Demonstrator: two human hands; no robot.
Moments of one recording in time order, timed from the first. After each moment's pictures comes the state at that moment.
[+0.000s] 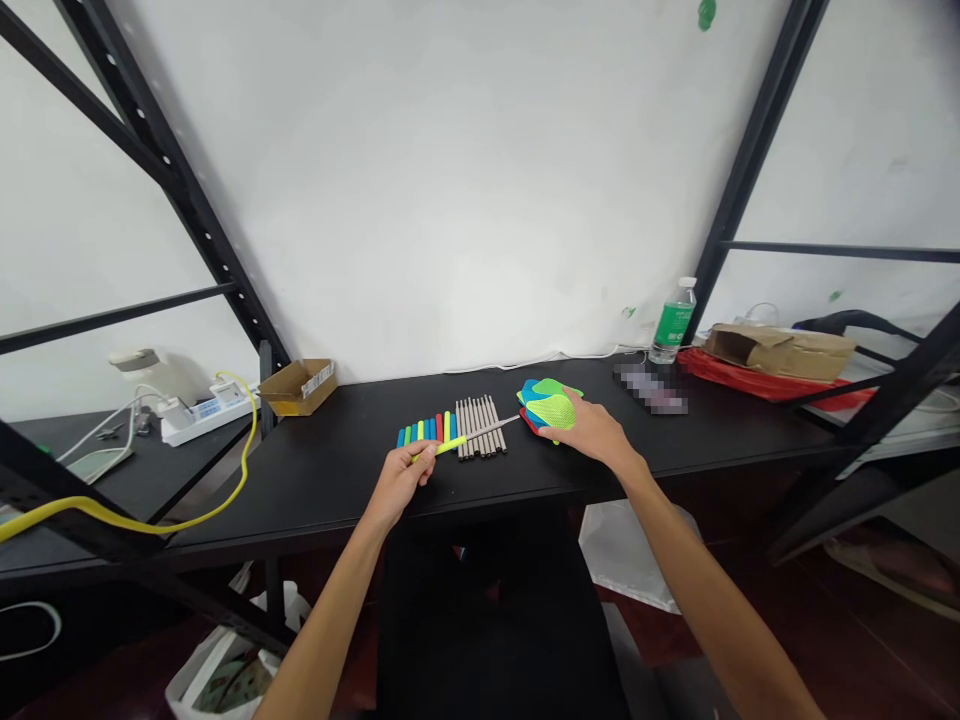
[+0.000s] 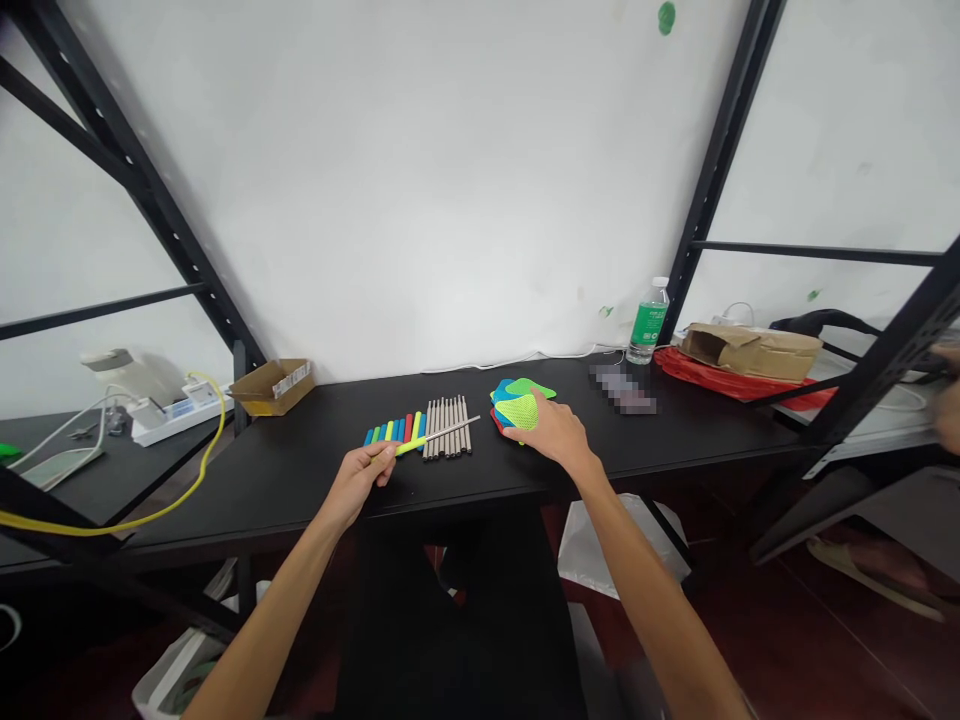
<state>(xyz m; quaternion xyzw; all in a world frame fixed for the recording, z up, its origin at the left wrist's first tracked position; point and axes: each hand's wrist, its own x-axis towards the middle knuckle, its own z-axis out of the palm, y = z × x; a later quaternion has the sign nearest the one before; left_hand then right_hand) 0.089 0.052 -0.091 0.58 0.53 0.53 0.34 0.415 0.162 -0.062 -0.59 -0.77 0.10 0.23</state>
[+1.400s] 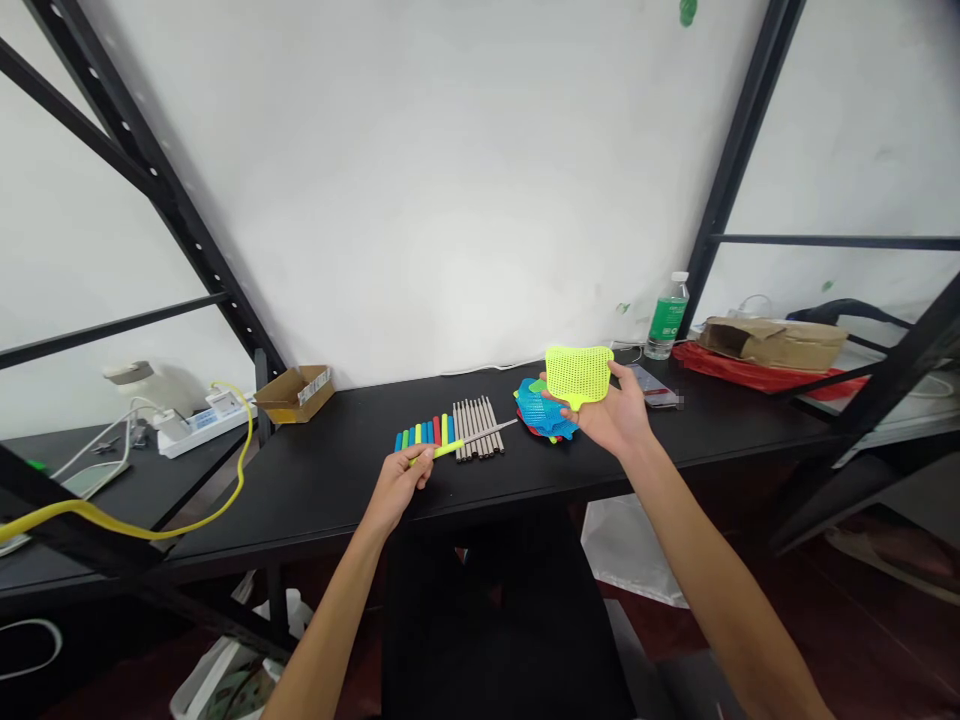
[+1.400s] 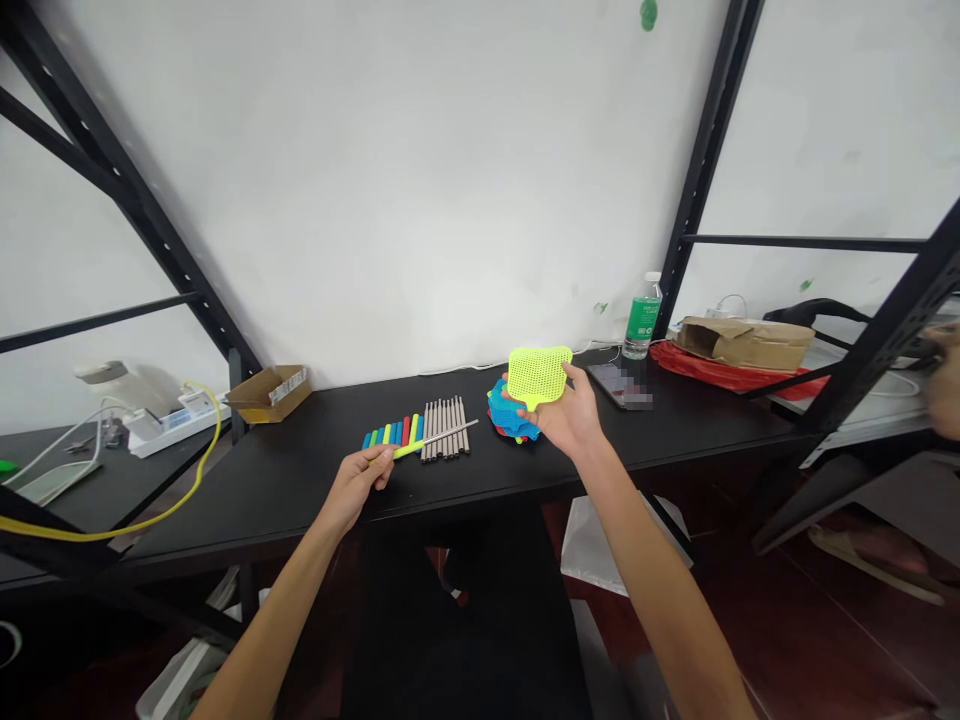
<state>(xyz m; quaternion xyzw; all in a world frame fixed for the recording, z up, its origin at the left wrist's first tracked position) 0.087 0.055 -0.096 0.58 0.53 0.53 0.33 0.425 0.143 -0.018 -0.17 -0.42 0.72 0.52</state>
